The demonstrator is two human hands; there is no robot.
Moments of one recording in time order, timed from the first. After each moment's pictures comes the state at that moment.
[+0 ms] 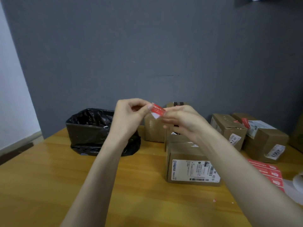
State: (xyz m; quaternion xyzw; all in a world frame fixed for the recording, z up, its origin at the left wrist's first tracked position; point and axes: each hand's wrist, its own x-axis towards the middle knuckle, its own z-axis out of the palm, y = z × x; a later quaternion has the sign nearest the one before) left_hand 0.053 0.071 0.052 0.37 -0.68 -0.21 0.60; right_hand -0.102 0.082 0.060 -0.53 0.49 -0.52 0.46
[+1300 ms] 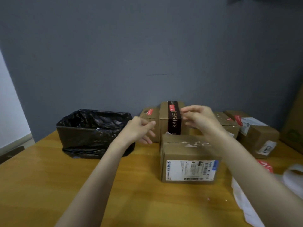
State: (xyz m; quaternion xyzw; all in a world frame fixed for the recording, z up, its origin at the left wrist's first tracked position) left_hand 0.032 0.020 0.017 0.48 -0.73 -0.36 0.34; right_hand -0.158 0.065 0.047 -0.52 0.58 -0.56 0.30
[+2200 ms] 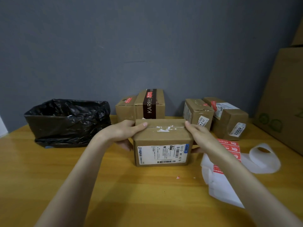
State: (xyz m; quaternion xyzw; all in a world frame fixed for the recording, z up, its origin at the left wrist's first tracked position) left_hand -0.007 0.066 0.008 0.53 -0.74 -0.39 0.15; right_hand -0.224 0.130 -0.021 -0.48 0.65 -0.47 0.35
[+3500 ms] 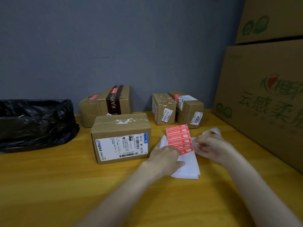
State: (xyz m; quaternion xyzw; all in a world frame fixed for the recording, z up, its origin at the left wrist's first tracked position) left_hand -0.181 0.148 -0.079 0.32 -0.95 -0.04 0.02; right_hand -0.325 0.207 -0.050 -0.20 0.63 -0.62 0.43
